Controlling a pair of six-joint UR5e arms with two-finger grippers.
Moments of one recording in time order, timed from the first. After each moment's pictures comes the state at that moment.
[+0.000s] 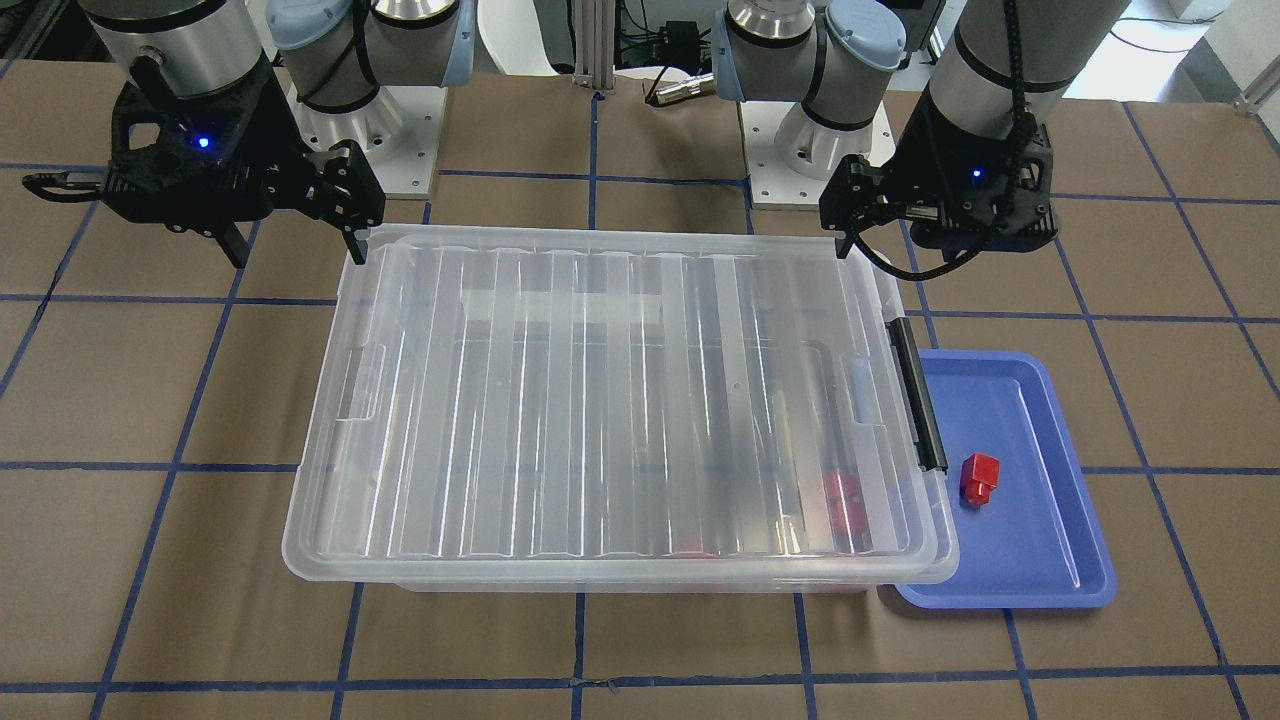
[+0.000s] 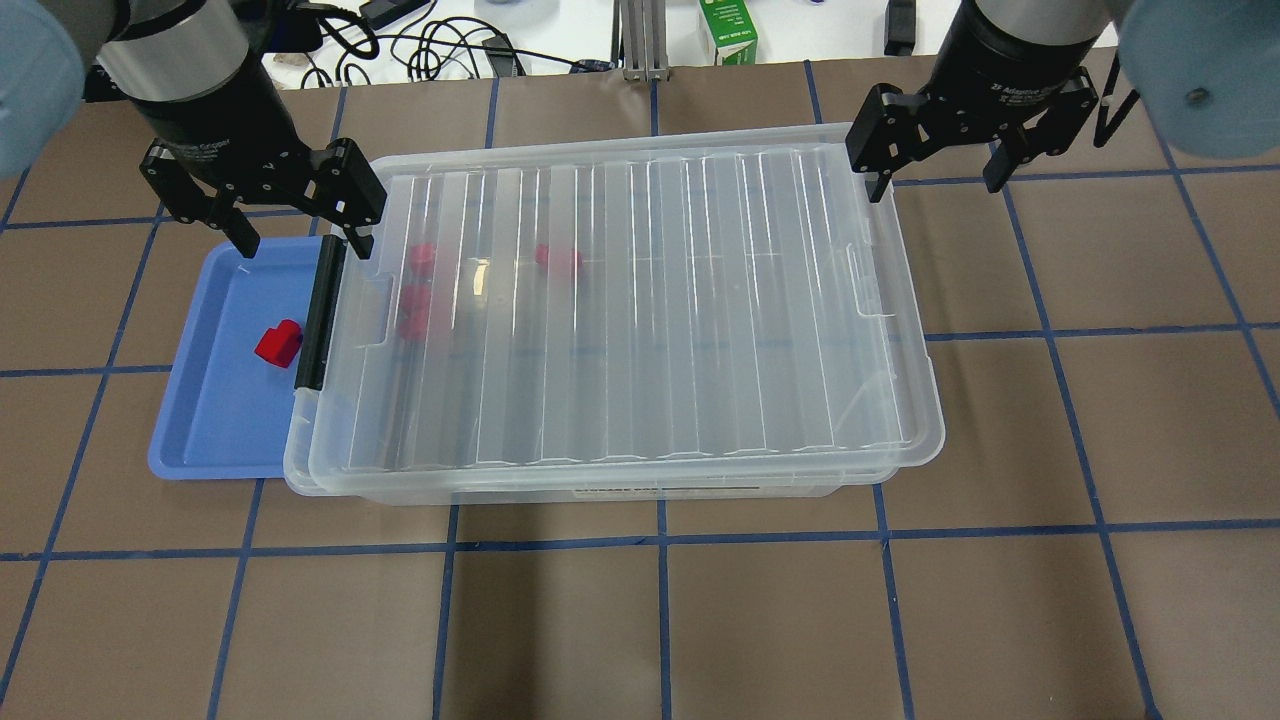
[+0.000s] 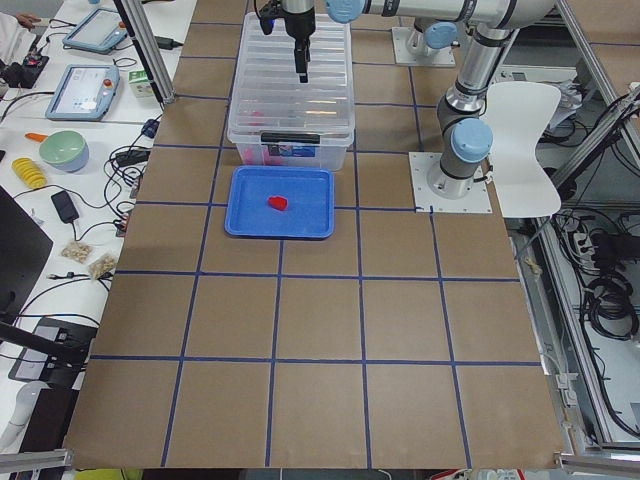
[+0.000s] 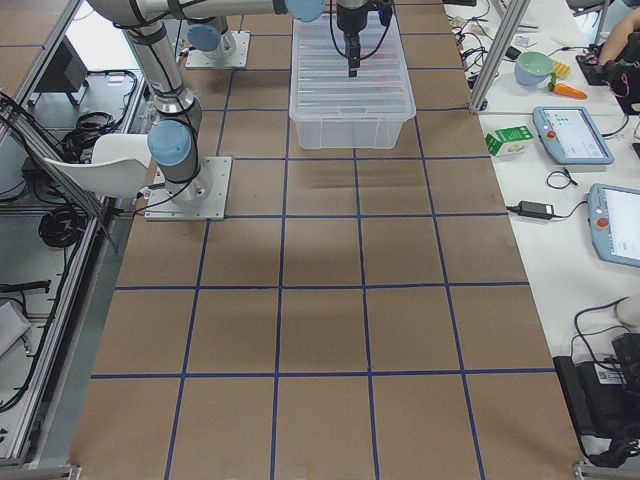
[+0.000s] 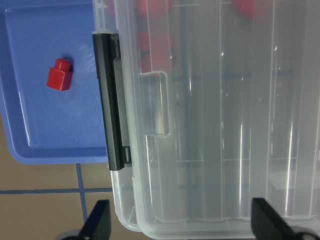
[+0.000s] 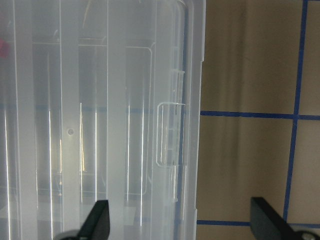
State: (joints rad) left arm -1.55 -1.61 -1.48 -1.71 1.61 0.06; right arm 1.60 -1.55 1.51 -1.58 -1.56 -0.02
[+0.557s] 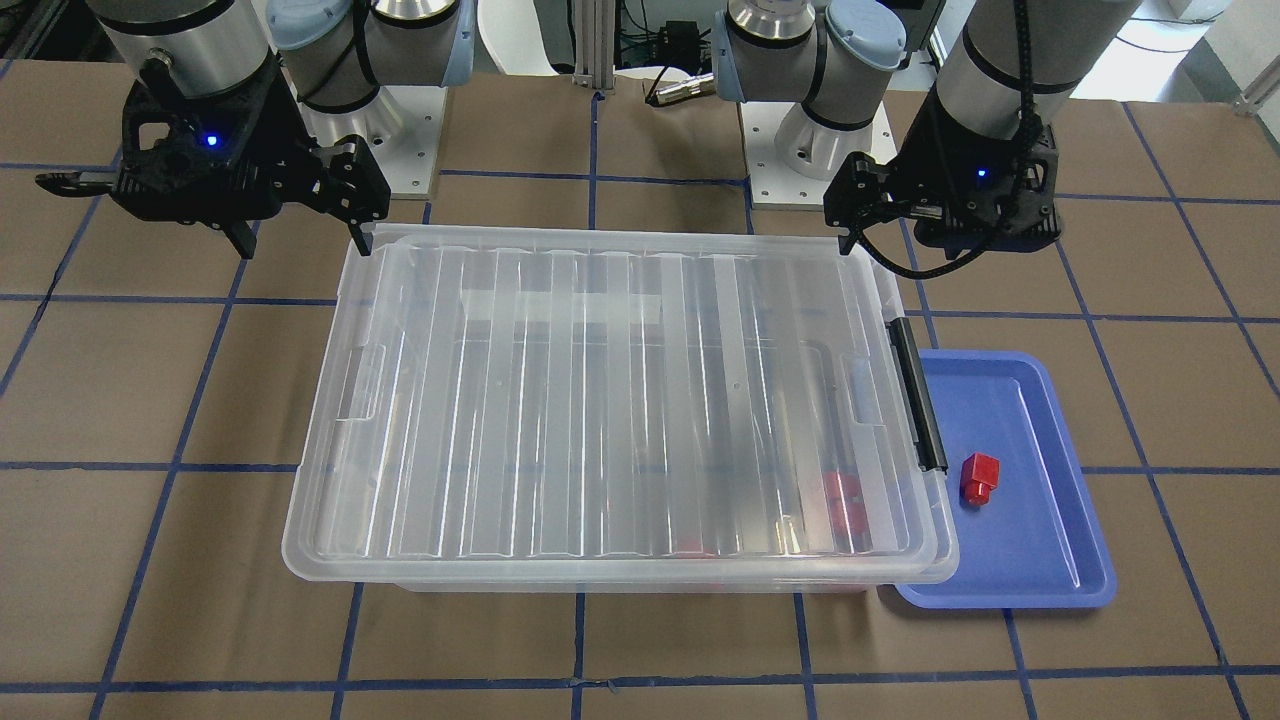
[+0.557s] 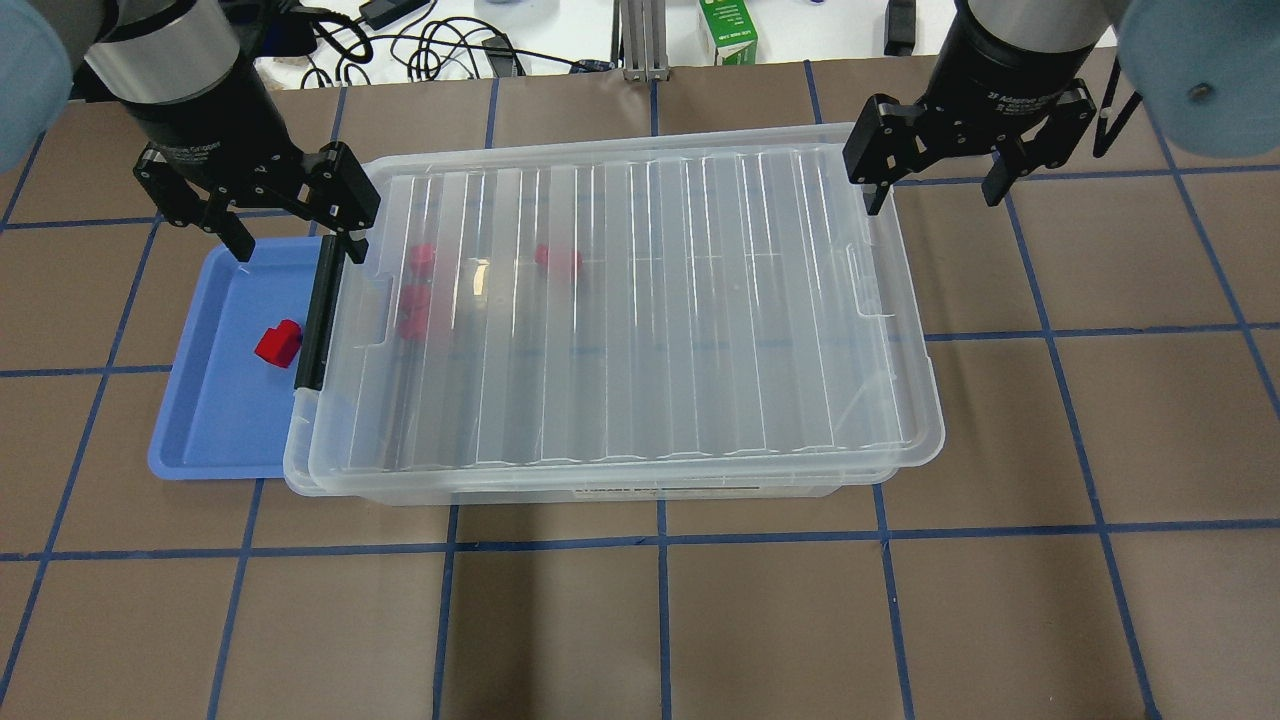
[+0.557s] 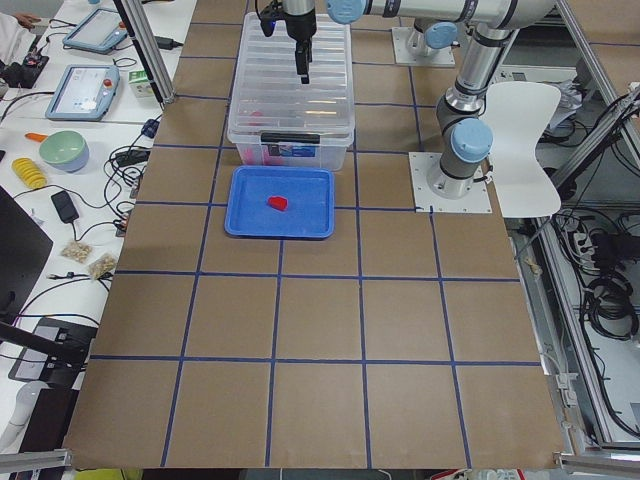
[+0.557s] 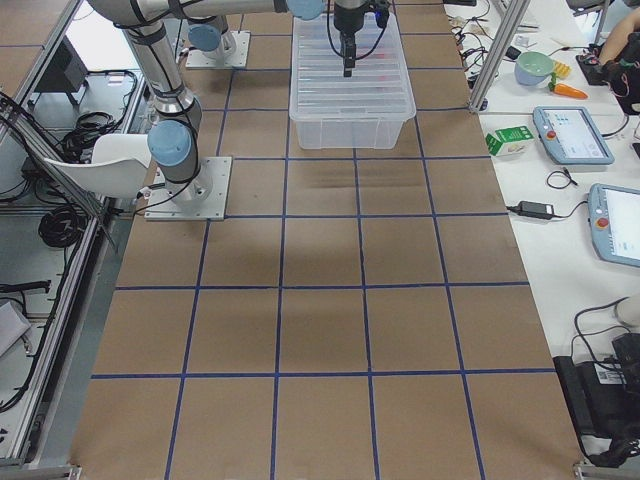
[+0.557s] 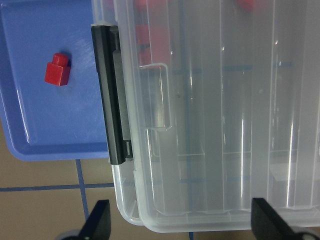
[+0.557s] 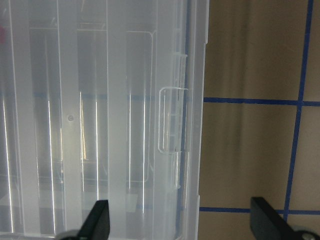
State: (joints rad) left arm -1.54 -1.61 -1.48 -1.73 1.61 0.09; right arm 1.60 -1.55 1.50 -1.54 -1.56 -0.01
